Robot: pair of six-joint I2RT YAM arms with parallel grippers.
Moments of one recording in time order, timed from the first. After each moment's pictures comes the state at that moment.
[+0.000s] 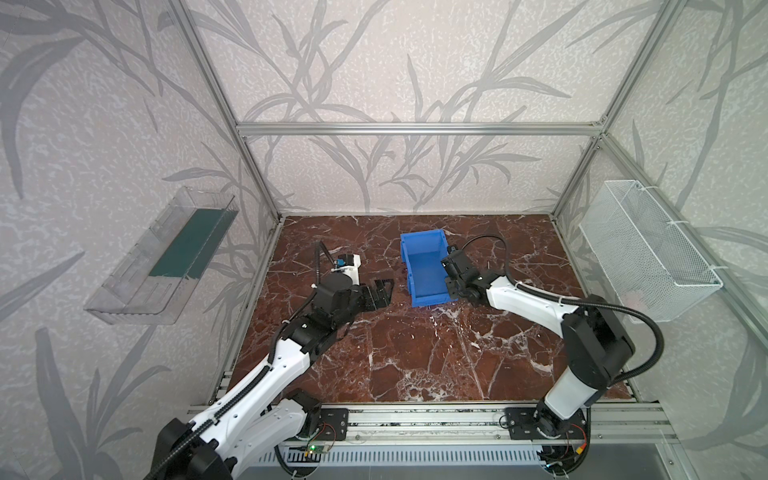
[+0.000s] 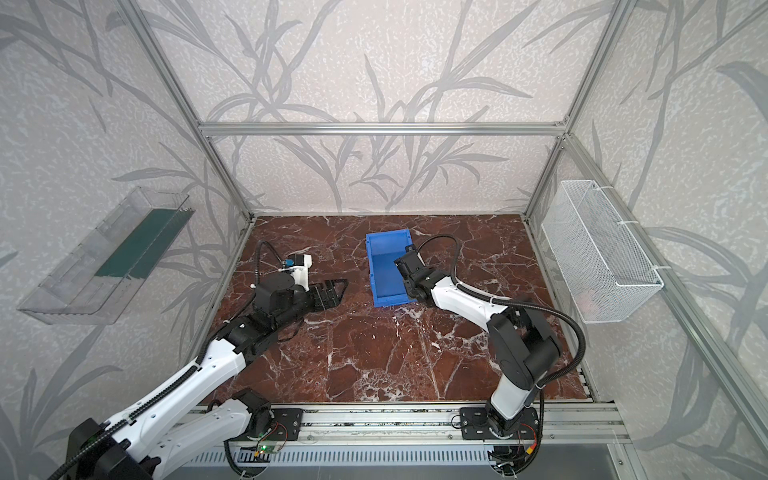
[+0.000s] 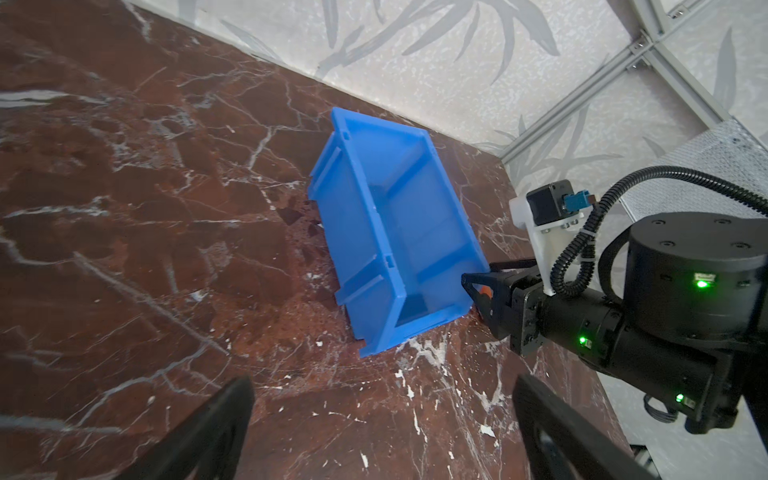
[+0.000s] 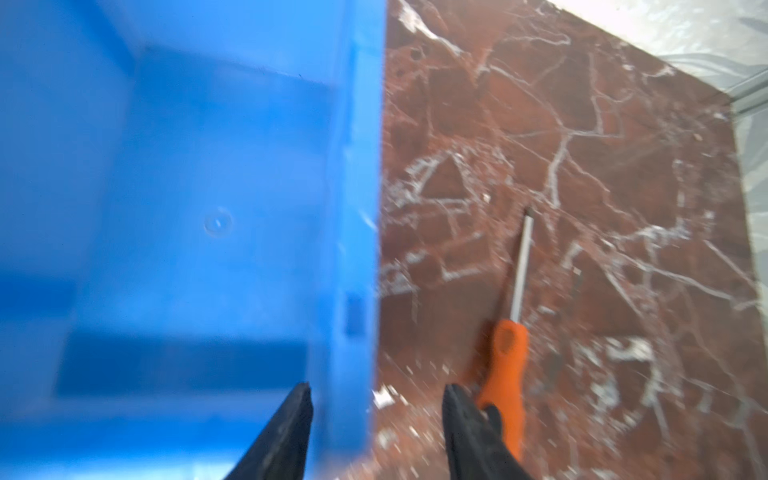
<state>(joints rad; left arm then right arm) -0.53 0.96 0.69 -0.15 0.06 -0.62 0.61 1.62 1.09 -0.42 0.44 0.25</state>
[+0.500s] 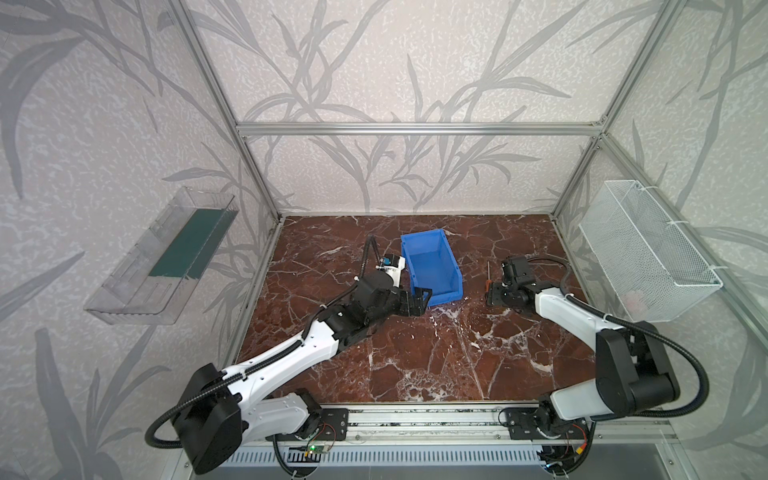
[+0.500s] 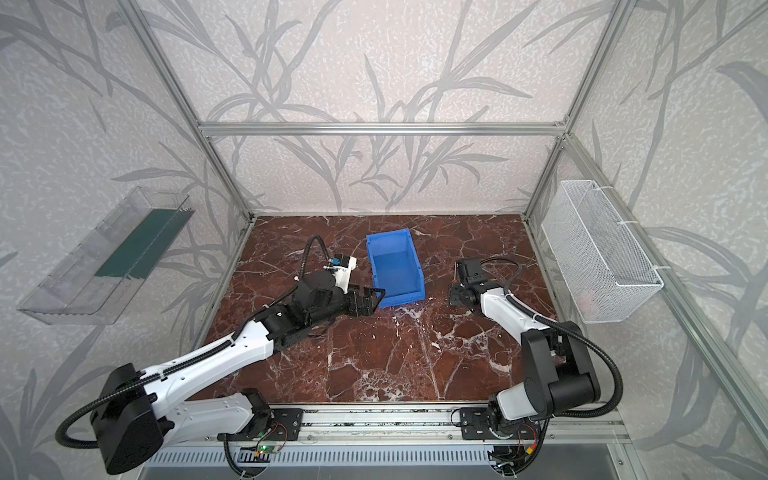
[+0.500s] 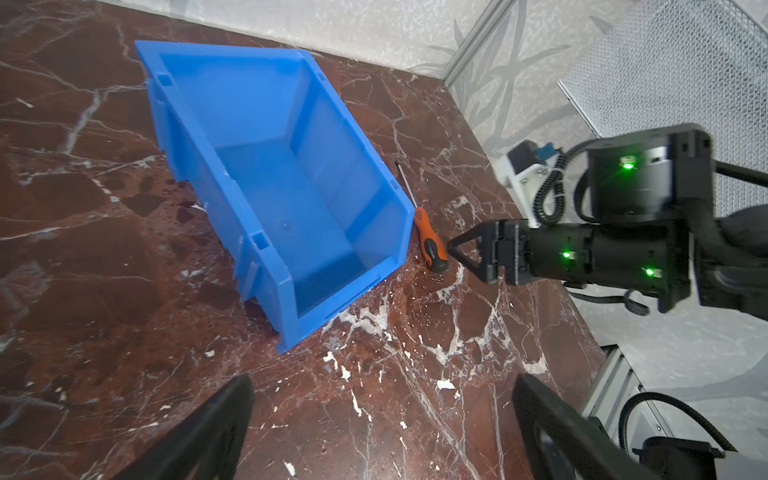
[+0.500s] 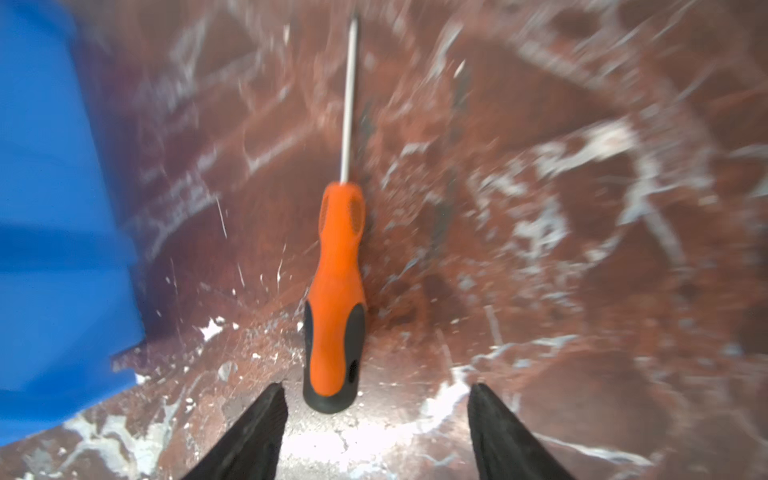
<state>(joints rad) -0.78 1.20 0.81 -0.08 0.02 -0.57 0.23 1.52 0.84 -0.41 0.08 0.36</state>
